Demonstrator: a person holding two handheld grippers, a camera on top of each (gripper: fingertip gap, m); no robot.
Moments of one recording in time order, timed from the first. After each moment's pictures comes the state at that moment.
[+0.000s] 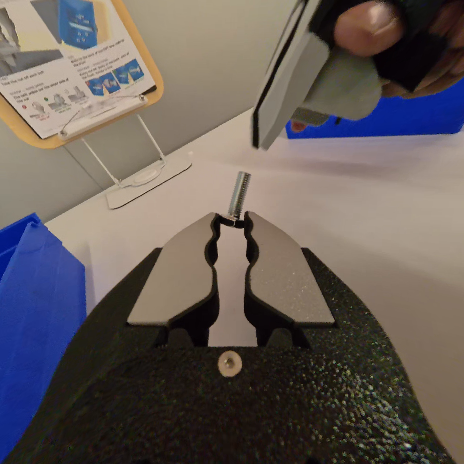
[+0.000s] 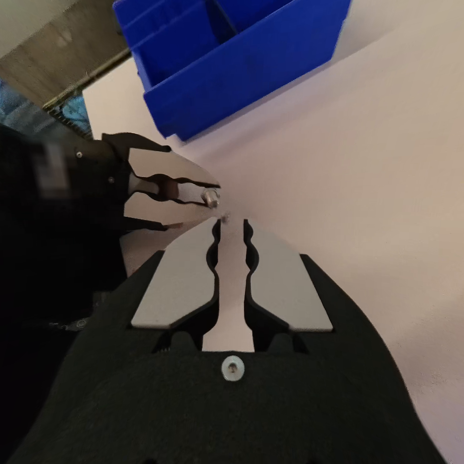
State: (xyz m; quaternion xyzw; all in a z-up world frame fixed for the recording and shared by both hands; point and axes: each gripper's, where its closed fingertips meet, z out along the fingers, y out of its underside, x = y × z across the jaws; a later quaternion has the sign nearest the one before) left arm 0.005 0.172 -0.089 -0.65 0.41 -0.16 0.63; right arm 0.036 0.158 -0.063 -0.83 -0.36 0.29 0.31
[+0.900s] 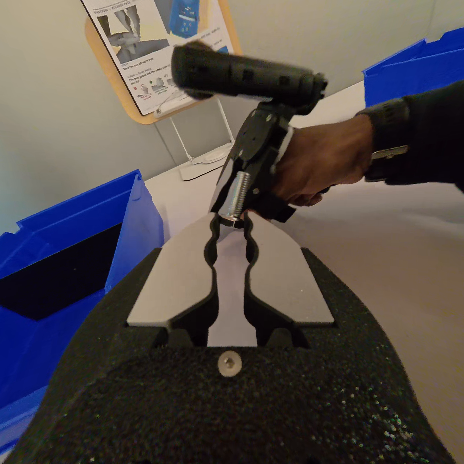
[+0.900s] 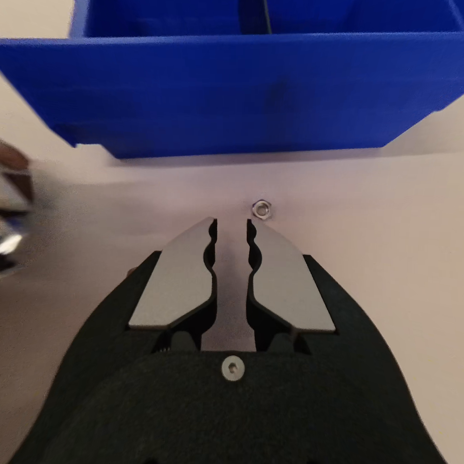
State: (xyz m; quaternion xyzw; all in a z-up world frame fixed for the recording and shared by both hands) left arm -0.072 0.178 -0.083 -0.67 0.31 -0.07 0.67; right arm -0.086 0.254 -0.154 -0.74 -0.54 0.23 0.34
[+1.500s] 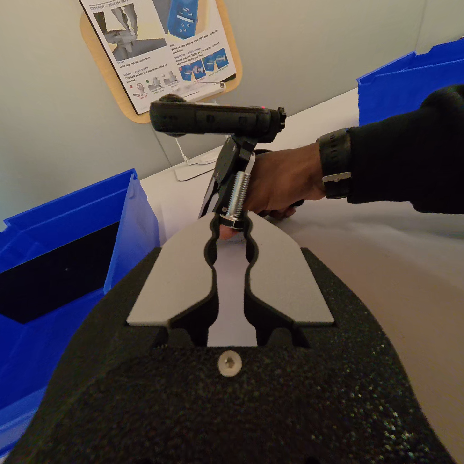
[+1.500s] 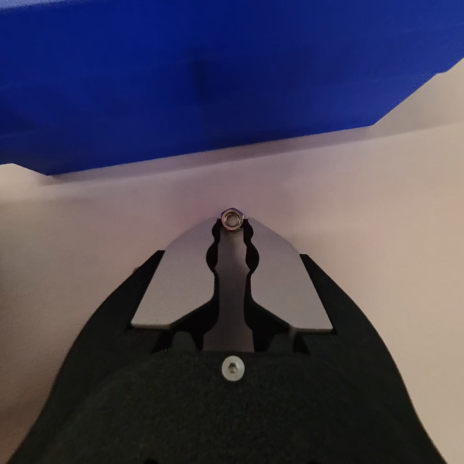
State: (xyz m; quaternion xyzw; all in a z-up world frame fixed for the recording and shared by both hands) left arm -0.072 0.179 -0.082 -0.67 0.31 -0.09 0.66; right arm -0.093 0.286 -0.178 -0.78 -0.51 0.20 0.31
